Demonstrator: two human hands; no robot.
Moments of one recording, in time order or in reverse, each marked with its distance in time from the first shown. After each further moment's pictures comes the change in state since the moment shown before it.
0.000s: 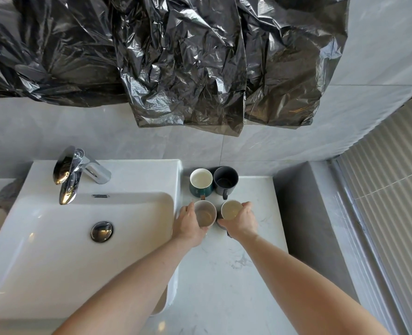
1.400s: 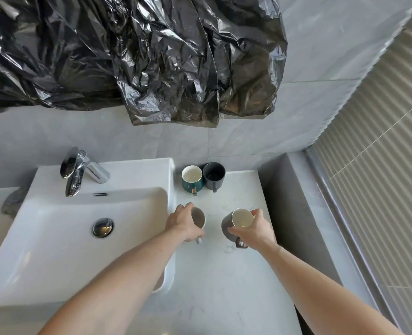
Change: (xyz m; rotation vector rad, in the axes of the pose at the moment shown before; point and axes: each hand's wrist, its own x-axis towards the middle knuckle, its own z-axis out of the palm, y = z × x) left_hand -0.059 0.017 -0.020 0.160 -0.136 -0.021; right_hand -0.097 0.051 -0.078 0.020 0.004 -0.021
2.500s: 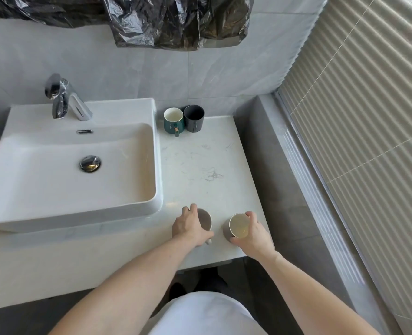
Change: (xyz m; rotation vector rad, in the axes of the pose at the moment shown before) left_hand -0.178 -0.046 0.161 0.035 -0.083 0.041; right_hand -0.177 0.189 0.056 -0.289 0.016 -0.045
